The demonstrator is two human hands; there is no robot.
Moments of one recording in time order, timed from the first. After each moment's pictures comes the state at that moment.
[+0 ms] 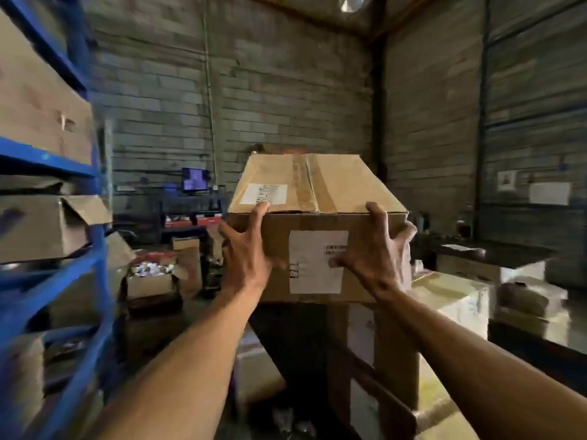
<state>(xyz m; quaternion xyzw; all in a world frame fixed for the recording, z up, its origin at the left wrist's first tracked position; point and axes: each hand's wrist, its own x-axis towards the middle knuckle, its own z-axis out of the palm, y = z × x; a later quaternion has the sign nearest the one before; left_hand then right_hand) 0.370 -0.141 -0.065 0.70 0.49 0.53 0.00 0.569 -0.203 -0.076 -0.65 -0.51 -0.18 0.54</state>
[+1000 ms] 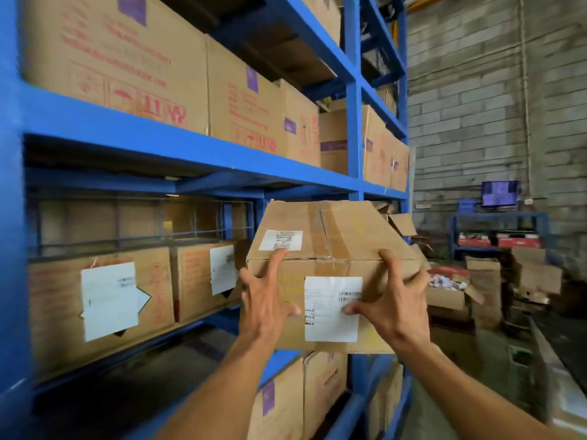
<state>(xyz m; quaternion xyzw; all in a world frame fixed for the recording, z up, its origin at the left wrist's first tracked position) 0.073 -0.490 -0.076 0.34 0.83 0.40 -0.20 0.228 -0.349 -0.095 -0.33 -0.77 0.16 0.52</state>
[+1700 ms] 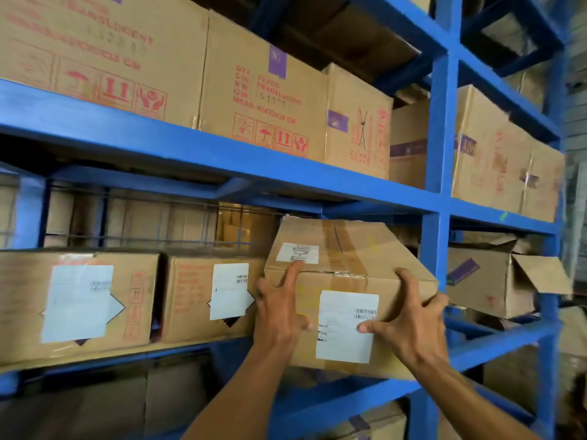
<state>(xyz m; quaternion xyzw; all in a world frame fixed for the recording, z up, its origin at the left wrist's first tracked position) -0.022 -0.272 -0.062 0.18 0.86 0.40 -0.25 0.073 -0.085 -0.065 -0.18 -0.84 0.25 0.45</state>
